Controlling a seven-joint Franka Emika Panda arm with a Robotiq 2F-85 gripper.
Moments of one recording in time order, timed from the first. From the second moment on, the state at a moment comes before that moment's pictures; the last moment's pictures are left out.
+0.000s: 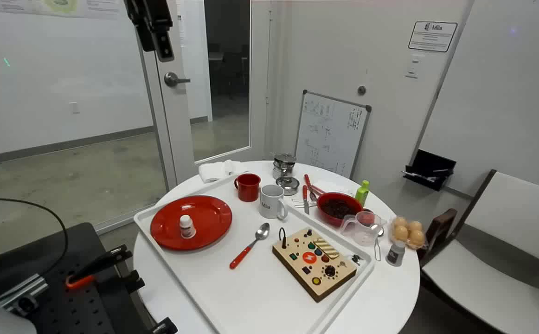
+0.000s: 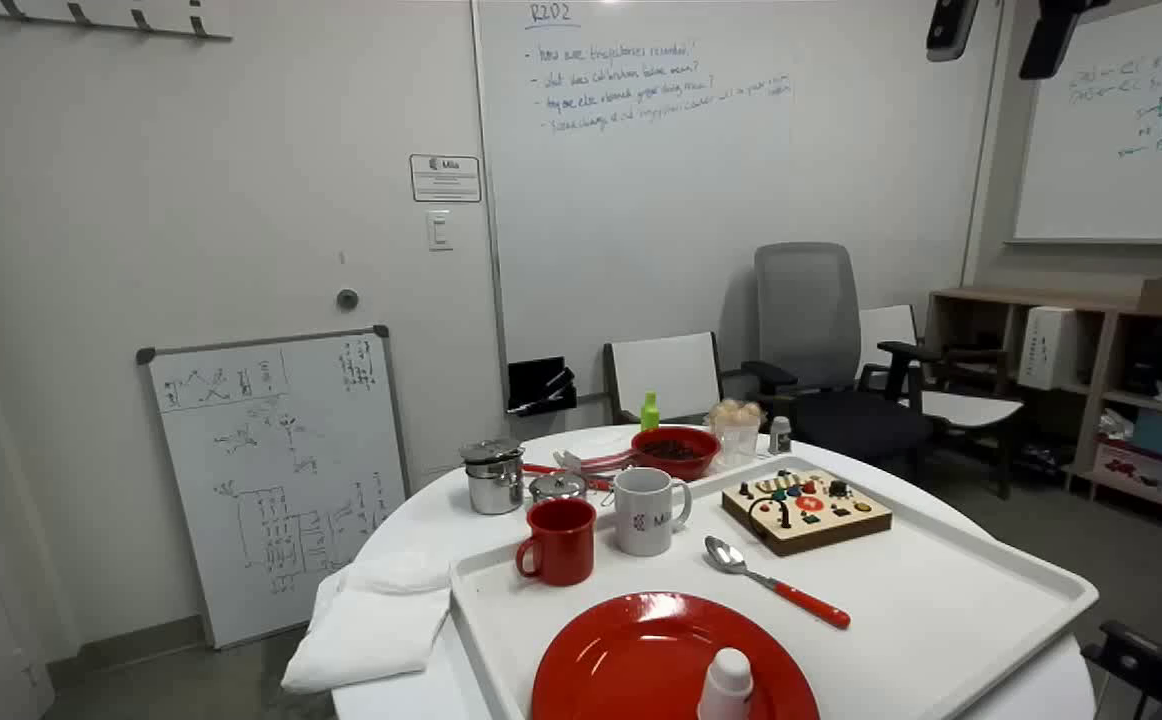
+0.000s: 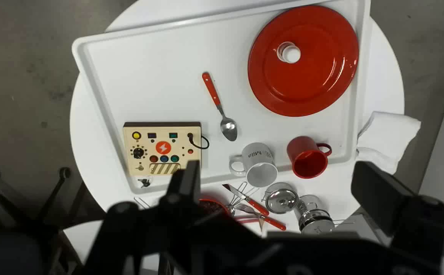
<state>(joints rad) 0.03 -0.83 0.12 -2.62 0.09 1.96 0.25</state>
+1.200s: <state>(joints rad) 0.03 -0.83 0.12 -2.62 0.09 1.96 0.25</state>
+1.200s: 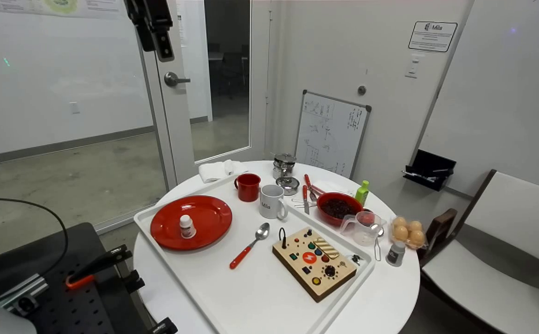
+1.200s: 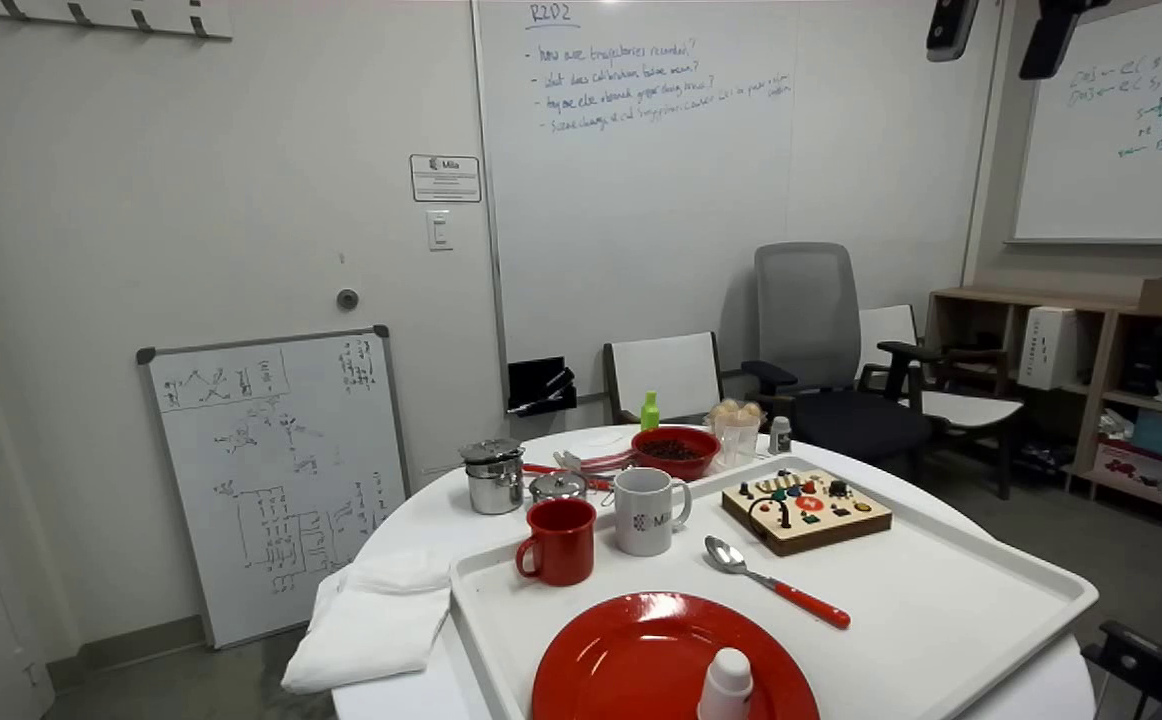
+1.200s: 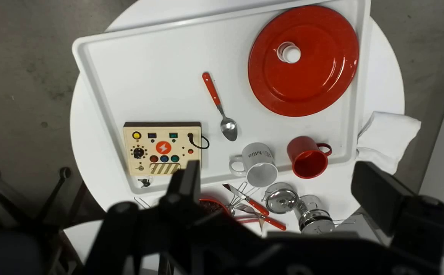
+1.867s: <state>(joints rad) 0.13 -0.65 0.17 -2.60 0.10 2.03 0.13</state>
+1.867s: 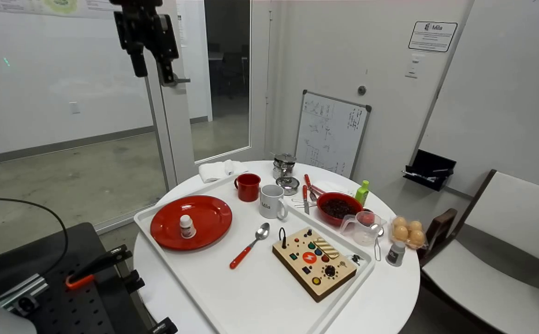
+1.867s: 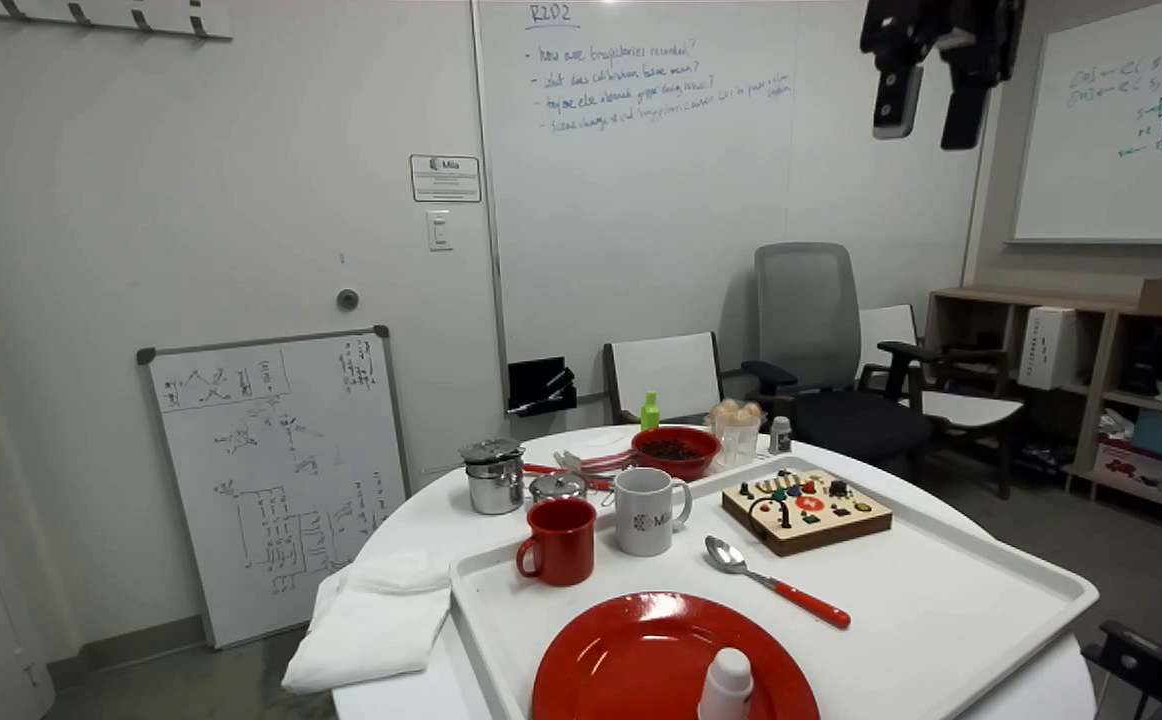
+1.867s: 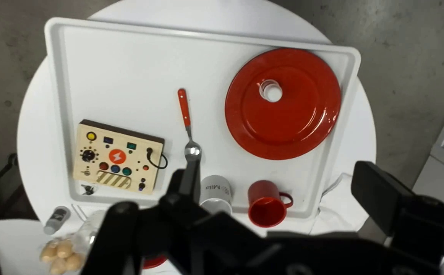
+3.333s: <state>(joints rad) 0.16 -0.14 0.12 -2.60 0.09 2.29 -0.13</state>
